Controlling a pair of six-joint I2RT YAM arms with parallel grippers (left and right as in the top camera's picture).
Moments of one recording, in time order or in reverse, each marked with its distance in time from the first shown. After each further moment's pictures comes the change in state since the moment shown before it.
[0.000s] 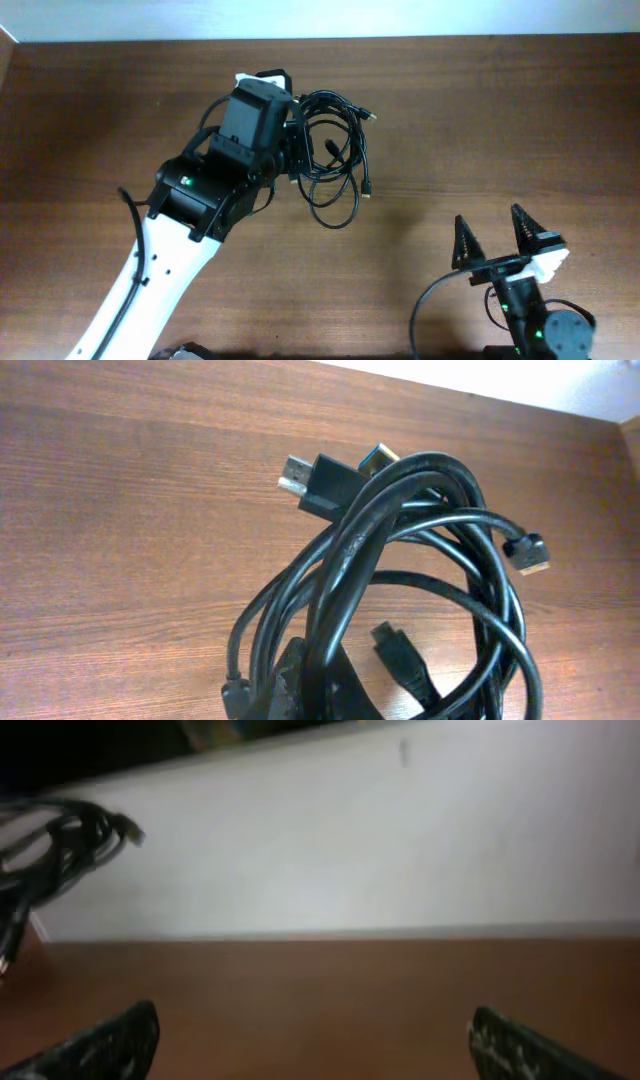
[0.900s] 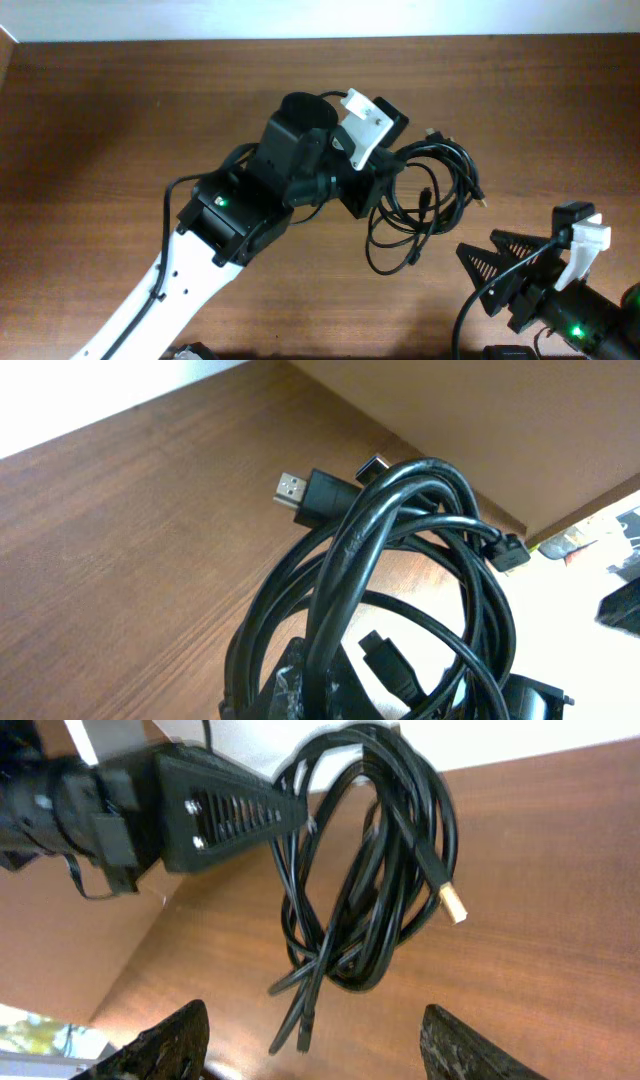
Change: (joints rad) left arm -0.207 -0.003 0.002 0.234 0.467 0.403; right arm 0.000 0.627 1.107 -1.074 -0.407 0.032
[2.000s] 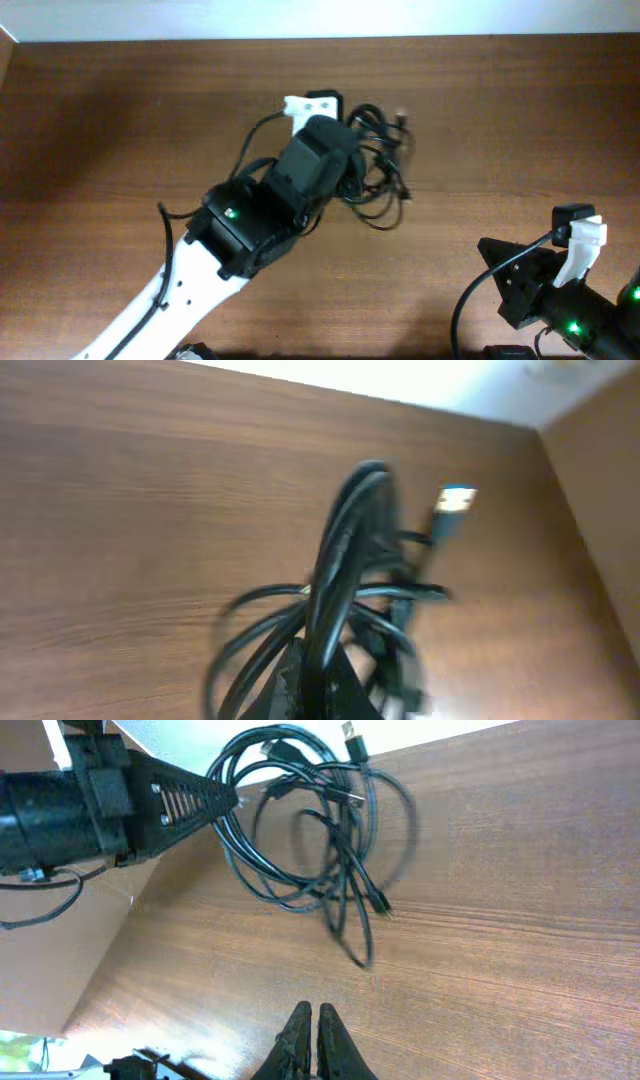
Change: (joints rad) left arm -0.078 -0.005 0.008 -0.175 -0.646 -0.570; right arm 0.000 0.010 0.000 -0.045 0.084 0.000
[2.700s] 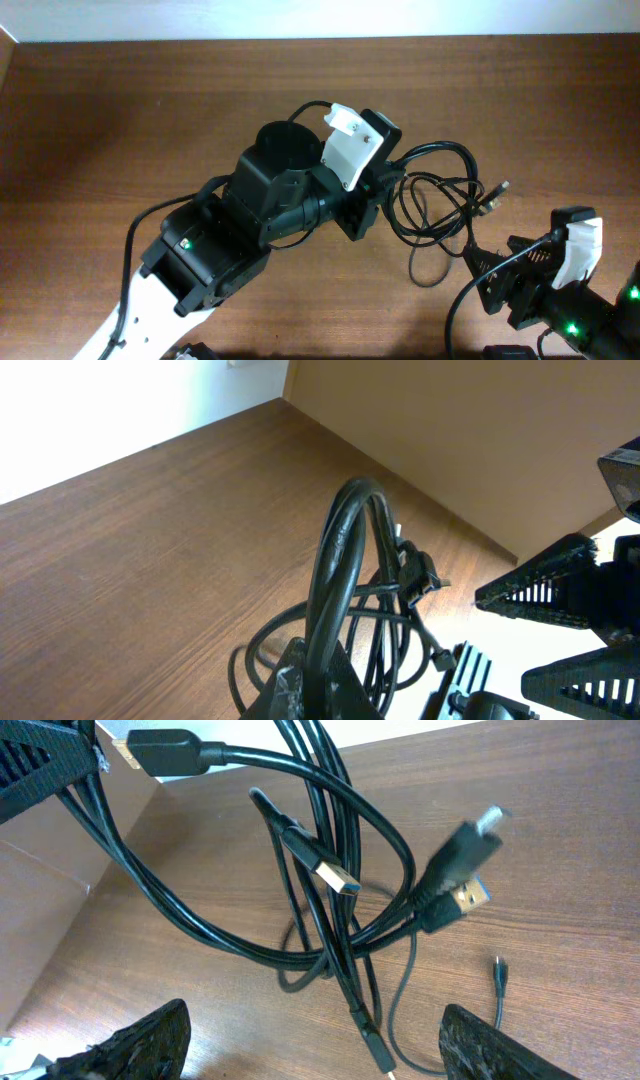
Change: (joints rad) left arm 0.010 -0.112 0.000 0.159 0.534 0.503; right arm 0.000 0.000 0.000 -0.039 0.071 -0.071
